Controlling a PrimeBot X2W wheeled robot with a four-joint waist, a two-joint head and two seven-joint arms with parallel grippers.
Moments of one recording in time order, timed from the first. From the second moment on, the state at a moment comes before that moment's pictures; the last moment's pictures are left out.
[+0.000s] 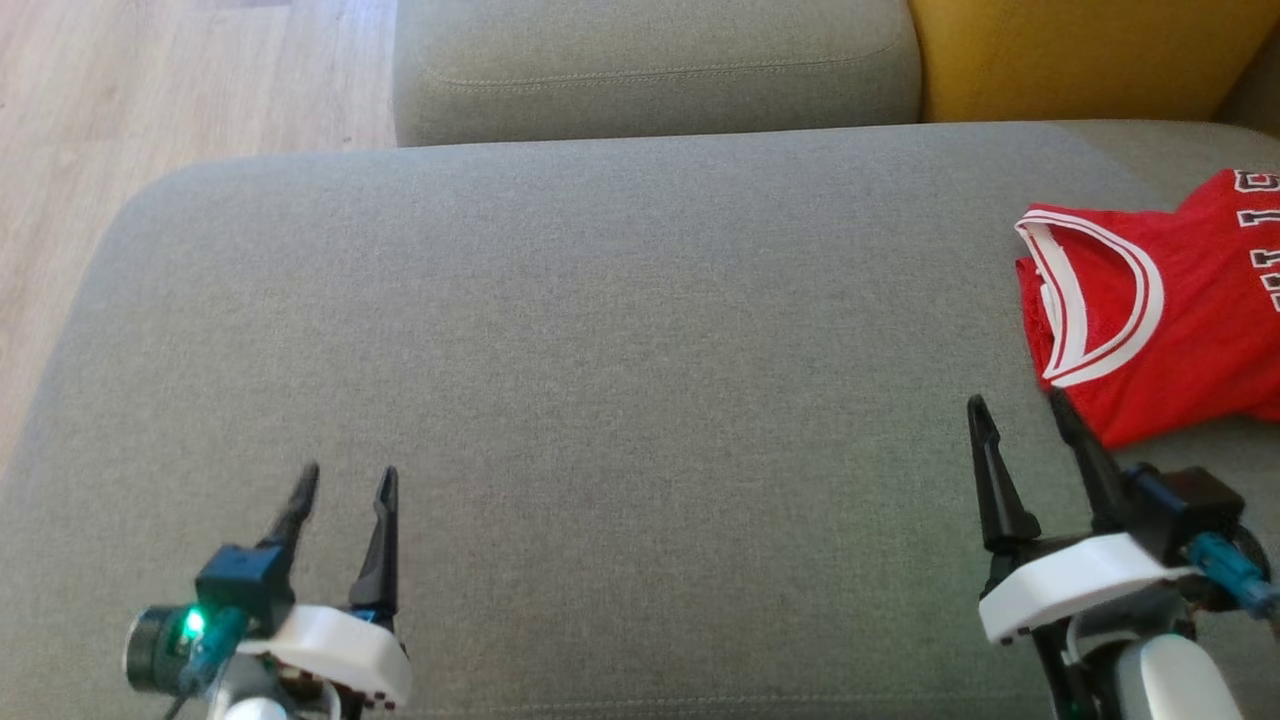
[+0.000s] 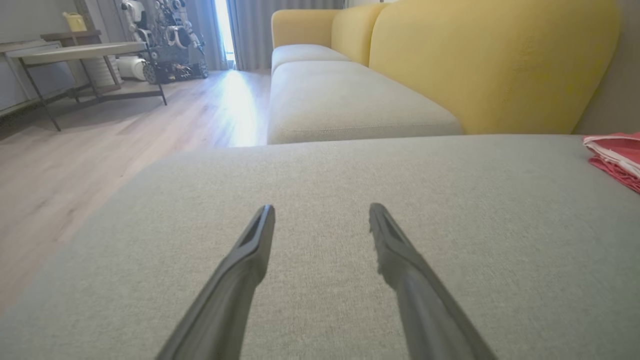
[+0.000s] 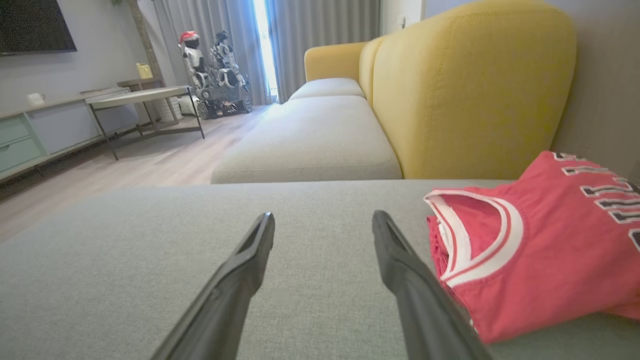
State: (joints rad) left arm 0.02 0.27 -0.34 0.16 -0.31 0.17 -0.24; right arm 0.03 -0.05 0.02 0.01 0.13 0.13 0.02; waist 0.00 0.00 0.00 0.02
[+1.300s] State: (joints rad) left arm 0.05 0.20 -0.27 0.25 -0.67 0.10 -0.16; right arm 0.07 -0.05 0.01 0.15 0.53 0.13 0.03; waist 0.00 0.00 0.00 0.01
